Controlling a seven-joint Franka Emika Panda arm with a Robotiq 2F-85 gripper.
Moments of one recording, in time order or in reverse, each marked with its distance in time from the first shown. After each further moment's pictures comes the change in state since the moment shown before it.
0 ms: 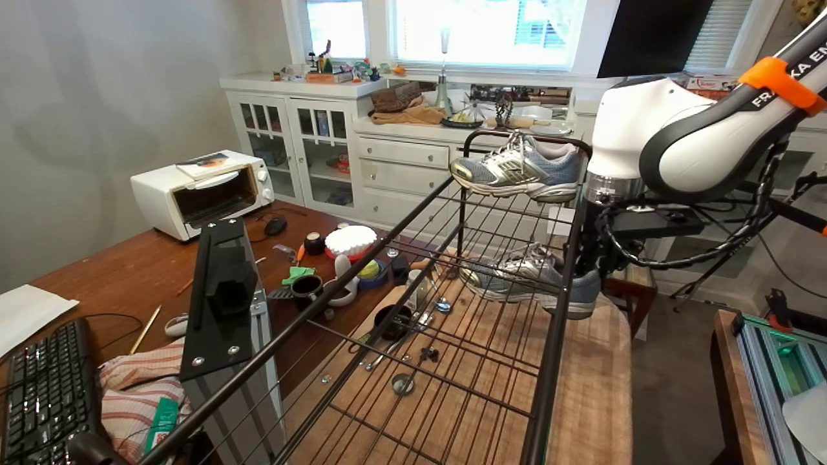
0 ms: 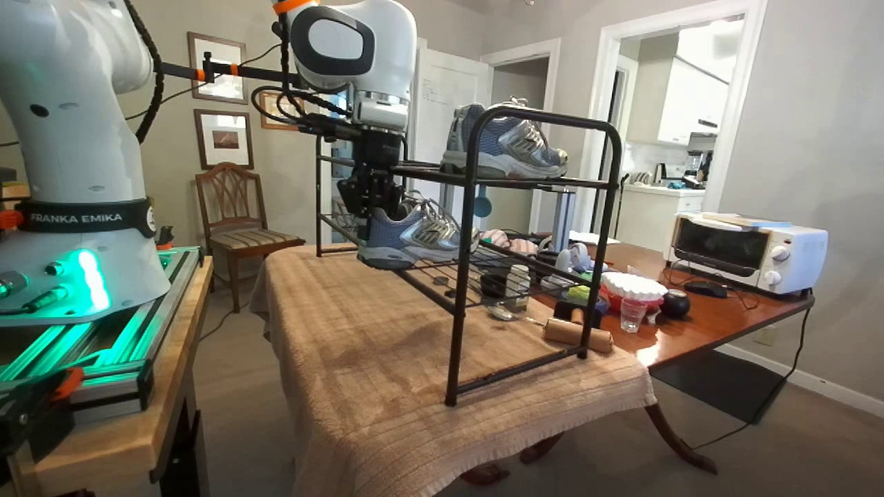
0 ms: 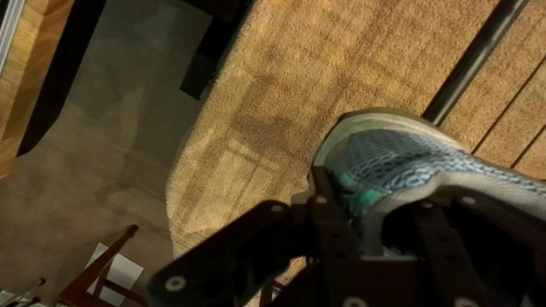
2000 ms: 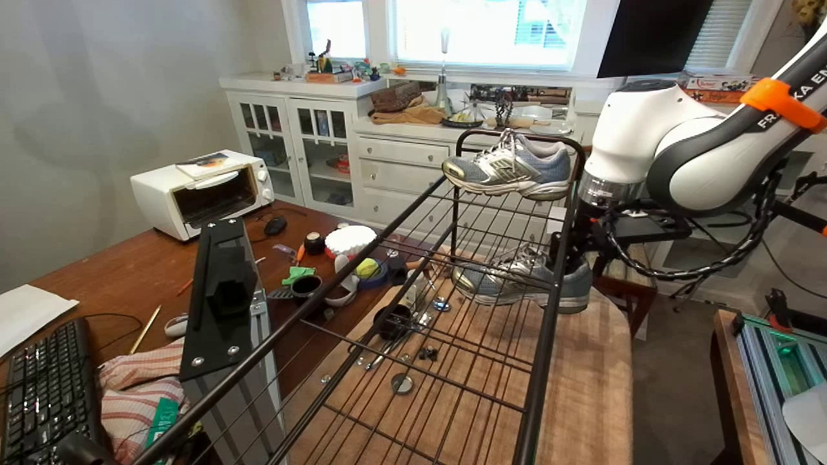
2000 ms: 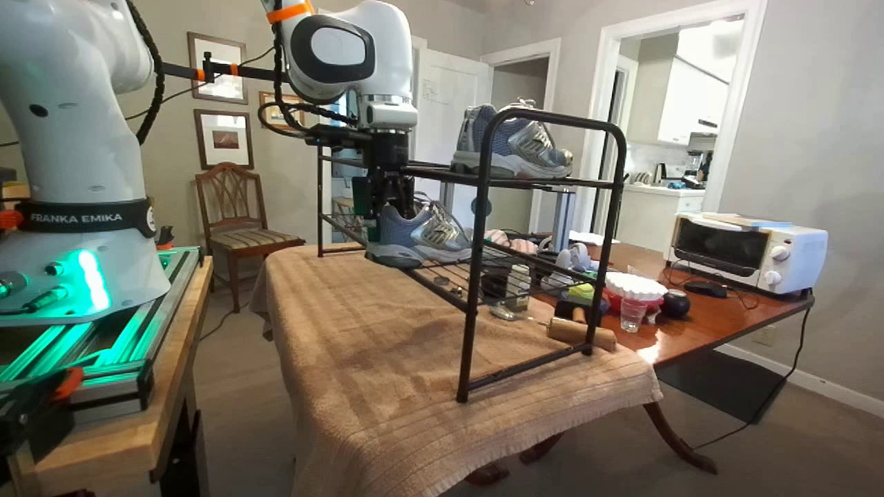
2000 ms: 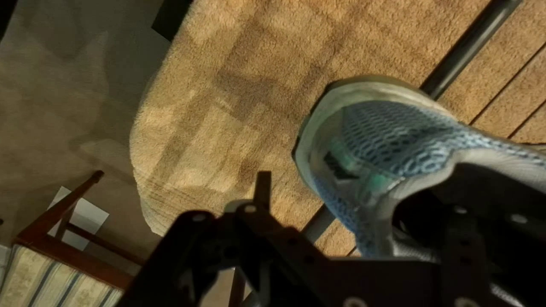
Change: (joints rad) arm -0.009 0.035 -0.008 -0.012 -0.145 0.174 0.012
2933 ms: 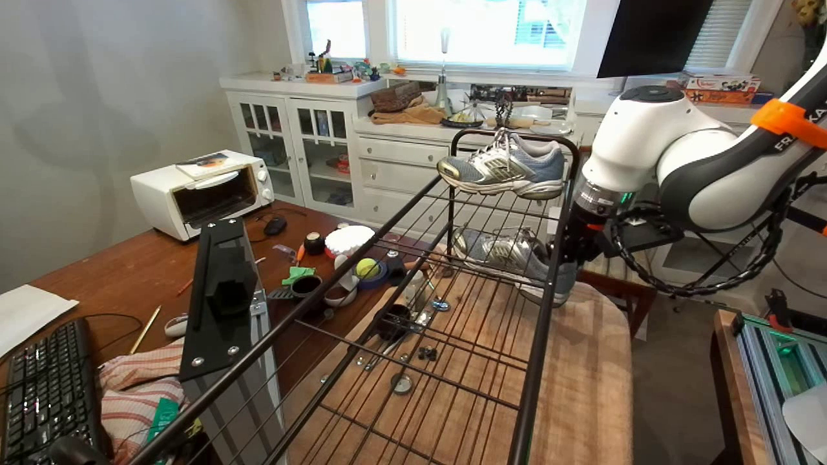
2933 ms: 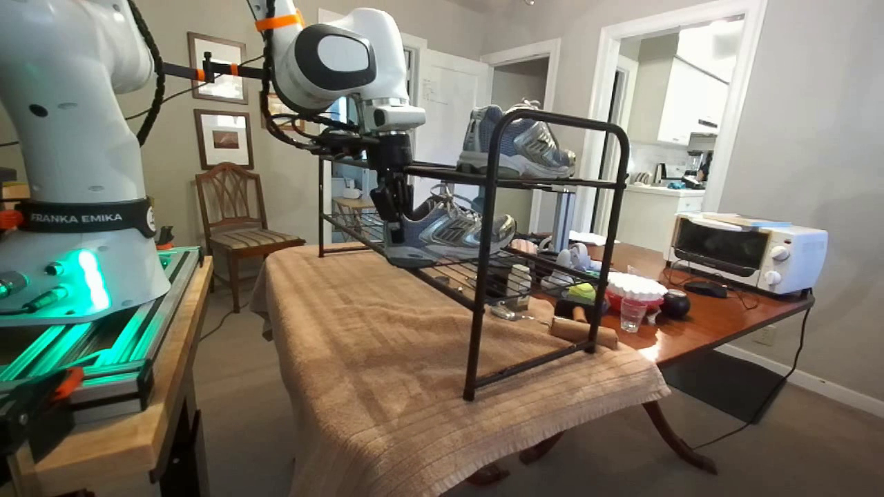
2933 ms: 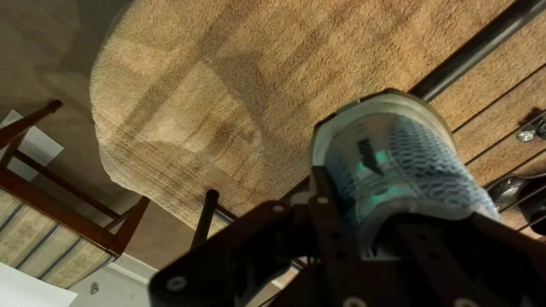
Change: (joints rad) arm -0.004 0.032 0.006 -0.008 -0.205 0.138 0.000
